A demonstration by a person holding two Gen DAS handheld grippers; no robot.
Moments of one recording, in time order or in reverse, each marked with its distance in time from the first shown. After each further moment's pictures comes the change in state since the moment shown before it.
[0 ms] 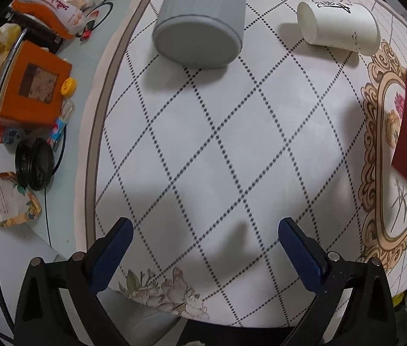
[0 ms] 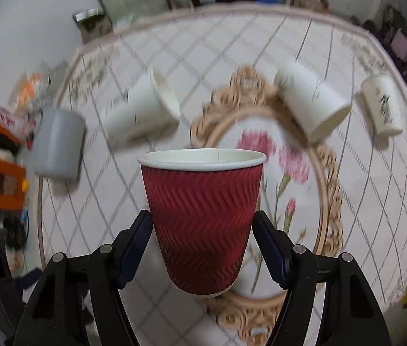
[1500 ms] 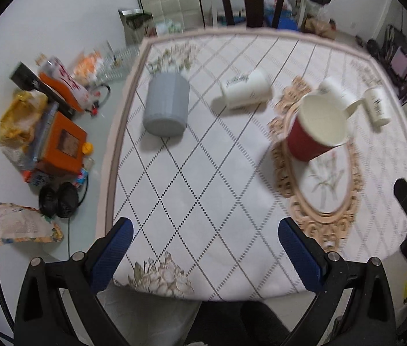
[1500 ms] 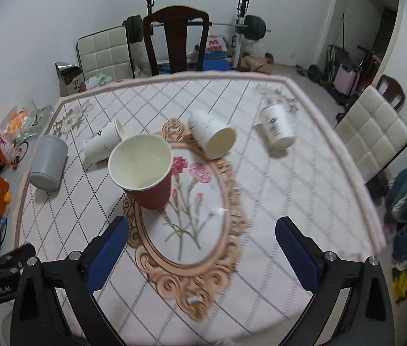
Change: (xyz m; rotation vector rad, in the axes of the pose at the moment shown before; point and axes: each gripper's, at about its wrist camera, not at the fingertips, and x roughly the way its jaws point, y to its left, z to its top) left arm -0.151 -0.027 -0.080 0.127 -0.349 -0.060; right arm -0.127 -0.026 -0.093 0.020 -0.296 -0.254
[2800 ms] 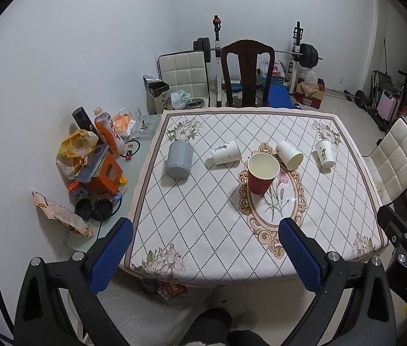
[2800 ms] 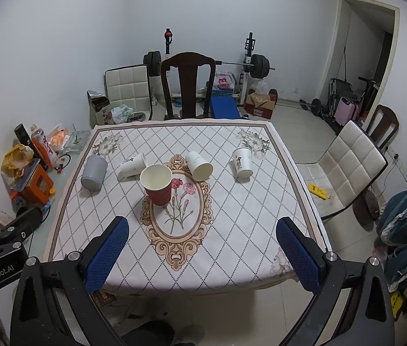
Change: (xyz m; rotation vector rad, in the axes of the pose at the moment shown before) left arm -0.190 -0.033 -0.087 -0.053 -0.353 0.048; right arm -0.227 -0.070 -0.025 -0.051 -0.156 0.062
